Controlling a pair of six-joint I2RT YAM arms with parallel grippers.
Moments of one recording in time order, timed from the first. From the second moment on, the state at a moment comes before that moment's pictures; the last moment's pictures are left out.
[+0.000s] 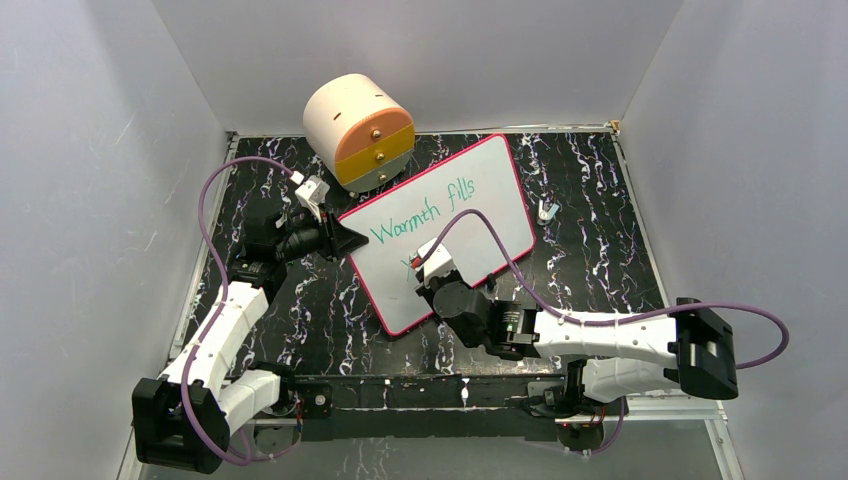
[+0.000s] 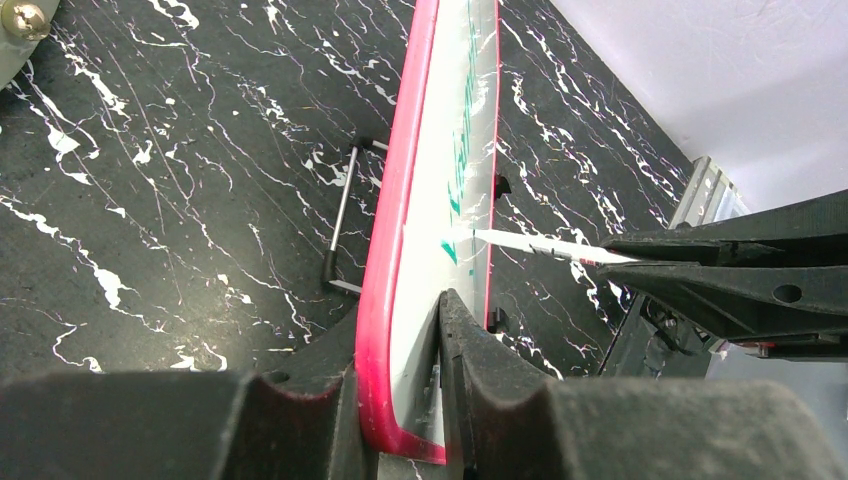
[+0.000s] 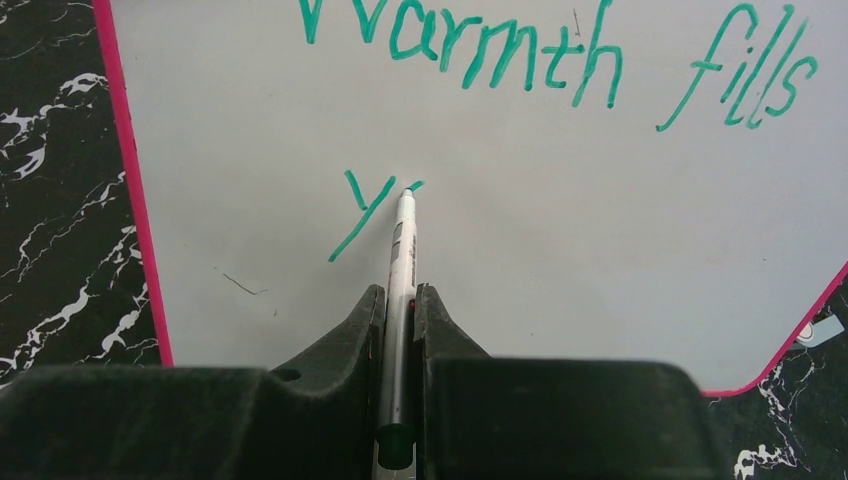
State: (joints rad) left arm -0.17 1.03 0.69 -0.06 0.77 -0.19; right arm 1.36 1.22 0.77 0.06 0.77 0.08
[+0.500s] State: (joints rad) left arm -0.17 1.03 0.69 -0.06 0.77 -0.19; right arm 1.36 1.21 0.77 -0.02 0.76 0.12
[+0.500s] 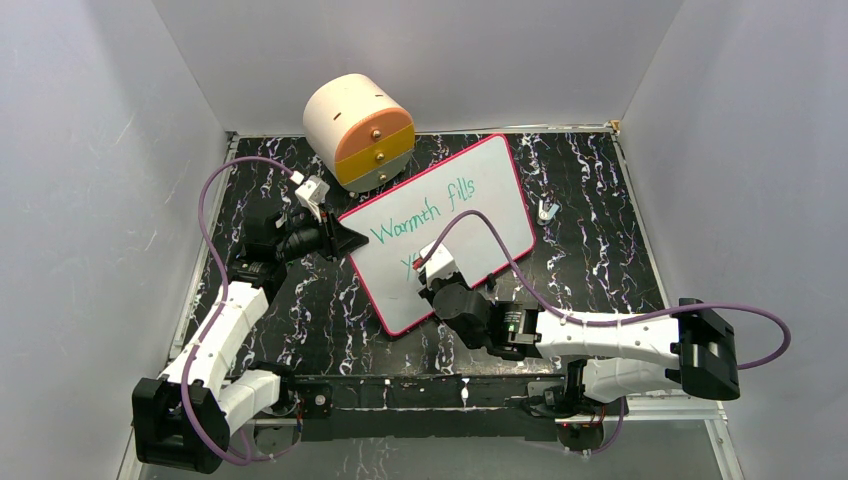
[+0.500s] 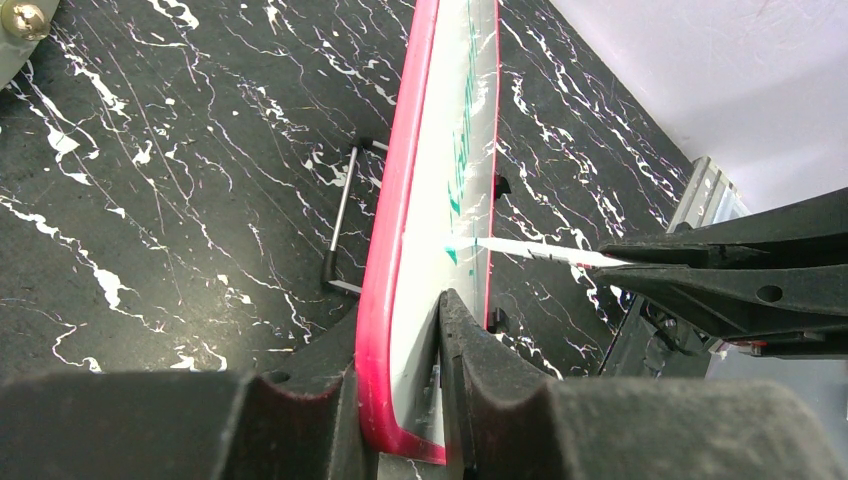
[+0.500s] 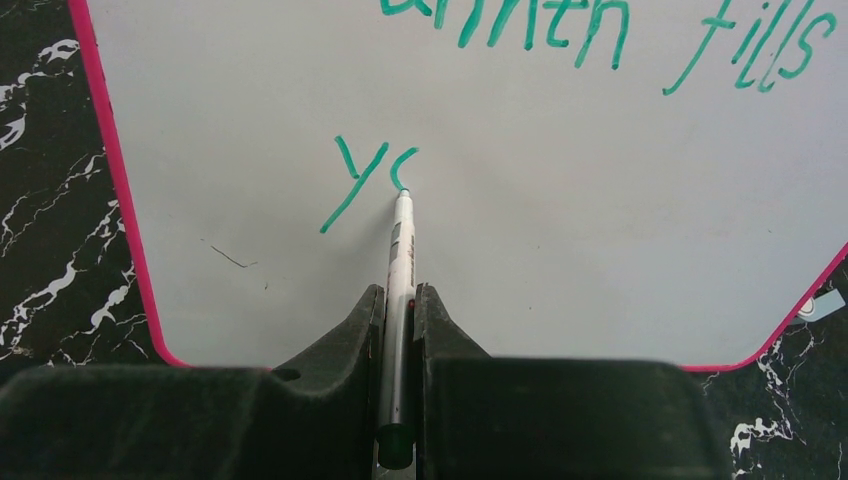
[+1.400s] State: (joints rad) left arm -0.17 1.03 0.69 -0.05 0.77 -0.19; right arm 1.33 1.19 0.74 0.08 0.79 0.08
